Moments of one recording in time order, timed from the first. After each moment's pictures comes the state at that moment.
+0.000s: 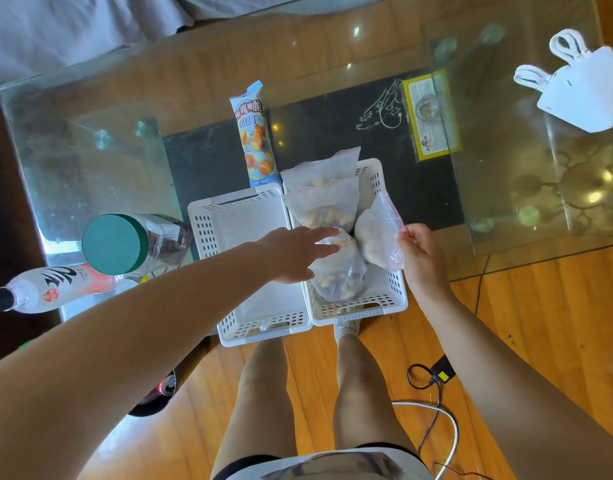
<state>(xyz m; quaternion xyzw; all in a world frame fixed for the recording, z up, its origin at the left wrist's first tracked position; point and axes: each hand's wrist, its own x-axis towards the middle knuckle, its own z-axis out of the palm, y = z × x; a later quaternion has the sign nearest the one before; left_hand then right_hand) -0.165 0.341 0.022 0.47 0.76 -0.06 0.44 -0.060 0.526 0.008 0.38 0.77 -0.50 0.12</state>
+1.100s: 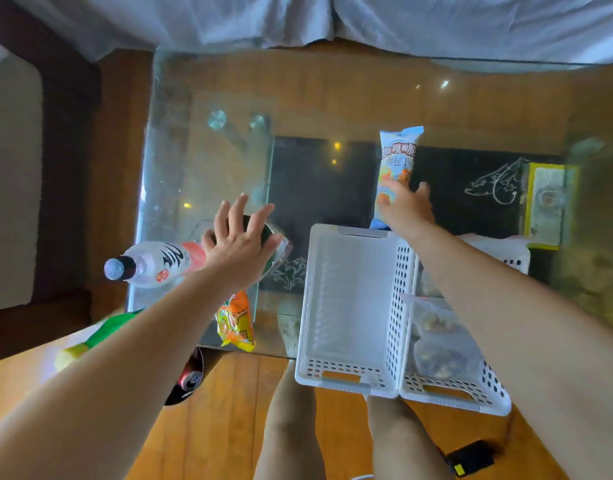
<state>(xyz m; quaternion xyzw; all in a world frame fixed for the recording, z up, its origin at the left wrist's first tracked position) -0.204 0.115 0.008 -0.08 0.95 0.09 0.29 -0.278 0.360 -0.049 0.21 0.90 -0.27 0.28</state>
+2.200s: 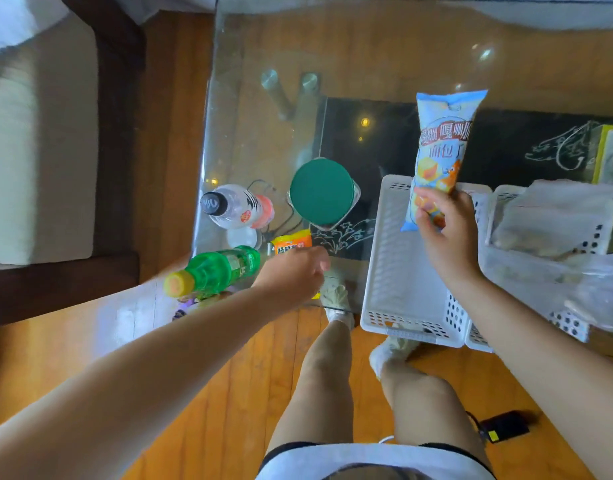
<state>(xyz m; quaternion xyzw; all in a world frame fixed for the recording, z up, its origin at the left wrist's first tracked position) -0.110 0.074 0.041 0.01 0.90 0.18 0.39 -0.151 0.297 -0.010 0.09 0.88 -0.46 0.07</state>
